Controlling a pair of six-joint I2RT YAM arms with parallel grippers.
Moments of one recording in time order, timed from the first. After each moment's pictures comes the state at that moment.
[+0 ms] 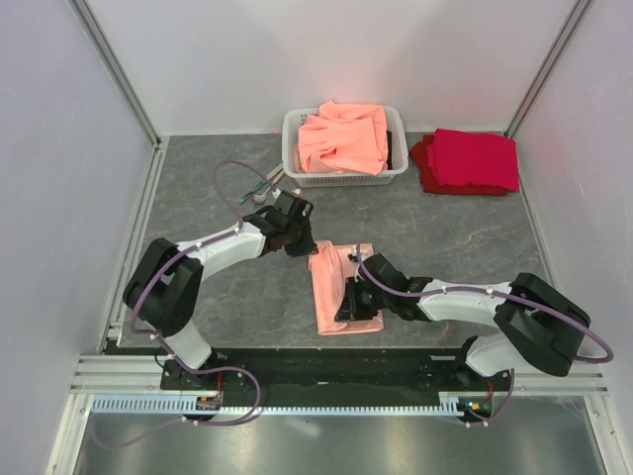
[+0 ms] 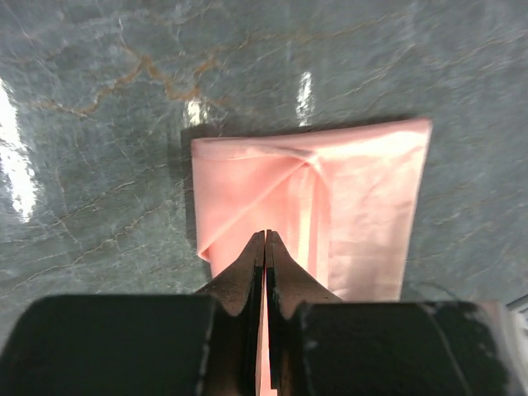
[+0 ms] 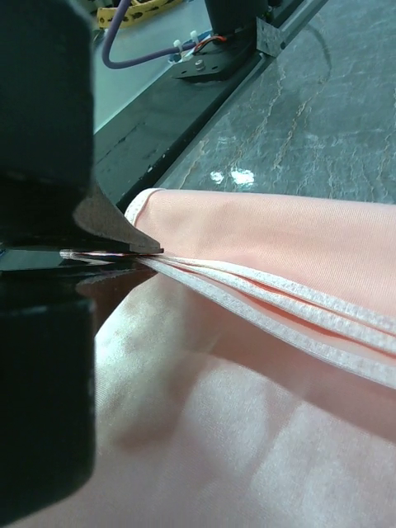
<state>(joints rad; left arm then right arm) -0.61 1.65 1.04 -0.30 0.04 -0.77 0.90 1.41 0.52 0.08 -0.26 0.83</state>
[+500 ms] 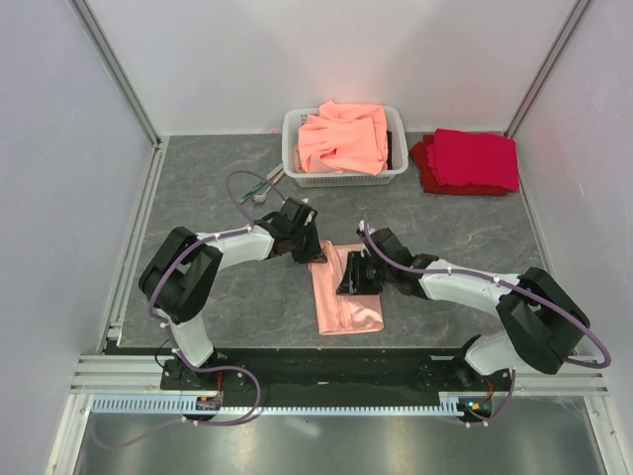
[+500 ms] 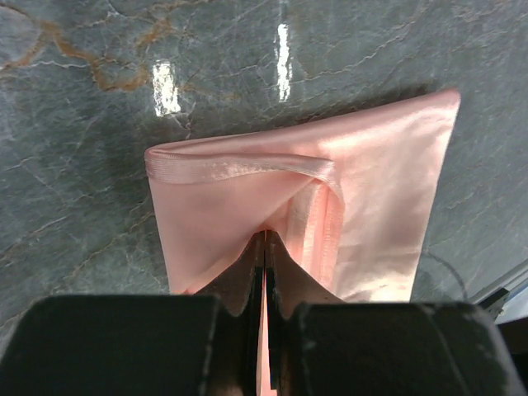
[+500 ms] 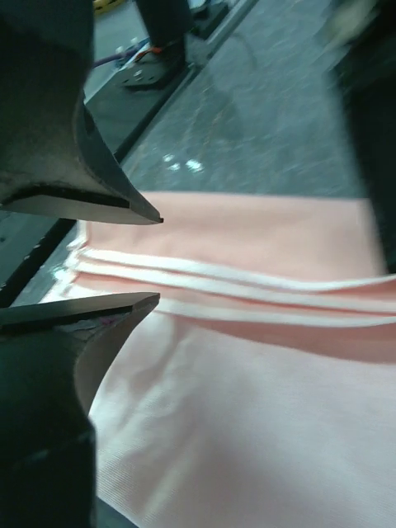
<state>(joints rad) -0.61 1.77 1.00 -0.15 0.19 -0.77 0.76 1.42 0.63 -0.07 -0.25 0.75</state>
